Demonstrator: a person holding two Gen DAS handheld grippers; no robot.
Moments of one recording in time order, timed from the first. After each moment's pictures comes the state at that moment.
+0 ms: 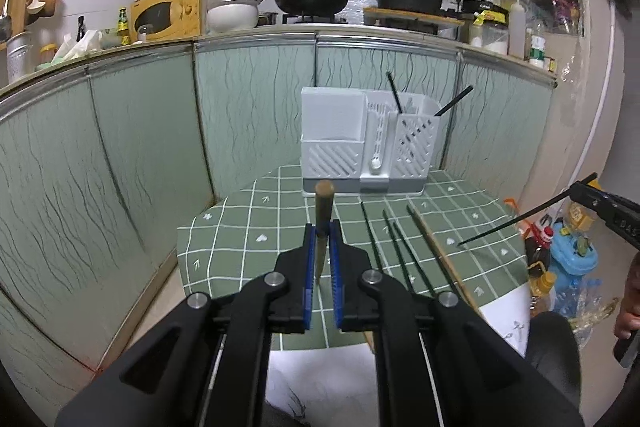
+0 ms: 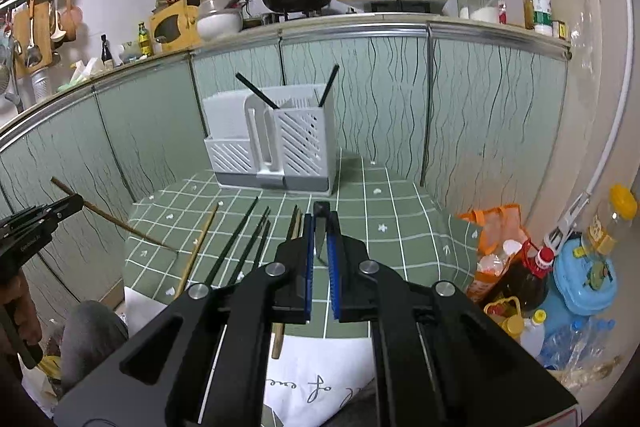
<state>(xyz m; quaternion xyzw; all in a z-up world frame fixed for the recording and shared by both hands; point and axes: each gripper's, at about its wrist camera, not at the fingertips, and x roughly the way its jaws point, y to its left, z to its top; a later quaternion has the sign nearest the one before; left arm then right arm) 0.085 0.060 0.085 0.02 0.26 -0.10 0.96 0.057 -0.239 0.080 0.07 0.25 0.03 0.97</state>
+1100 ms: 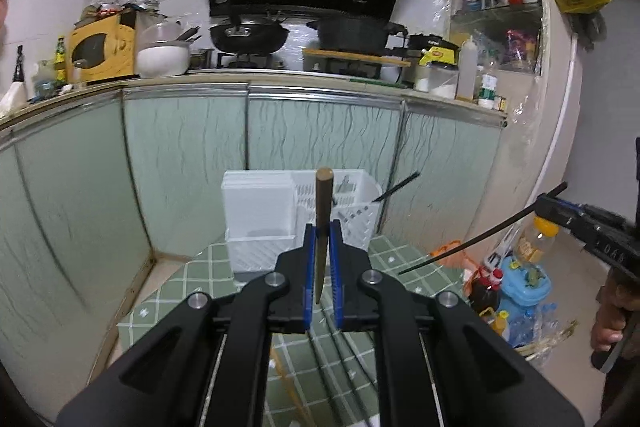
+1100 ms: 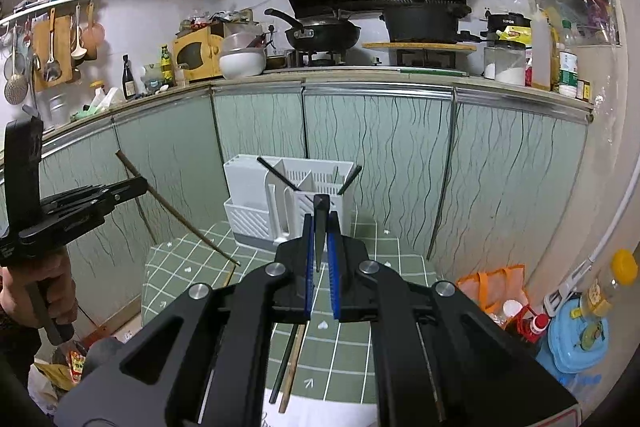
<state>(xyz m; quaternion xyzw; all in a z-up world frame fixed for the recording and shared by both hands) 0.166 0.012 0.164 0.00 0.21 -0.22 0.95 0.101 -0.244 0.173 0.04 0.20 0.07 0.98</state>
